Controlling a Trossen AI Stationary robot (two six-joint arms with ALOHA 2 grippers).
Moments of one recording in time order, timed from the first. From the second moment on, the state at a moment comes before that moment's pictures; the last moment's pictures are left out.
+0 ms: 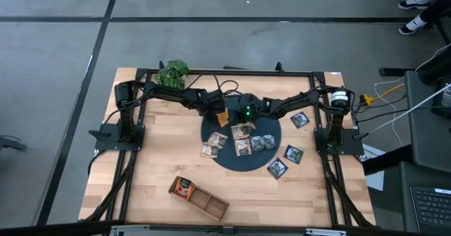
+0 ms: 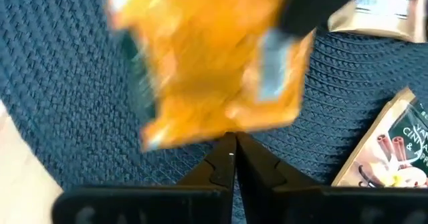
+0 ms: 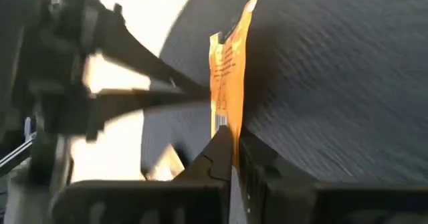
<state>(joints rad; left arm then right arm) 0.33 1.89 1.10 -0.41 0.13 -0.03 -0.25 1.90 0.90 0.30 -0.16 1.12</state>
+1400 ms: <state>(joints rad) 0.71 1.59 0.94 0.37 0.58 -1.67 -0.06 1.71 1.29 -0.34 0.90 -0.32</state>
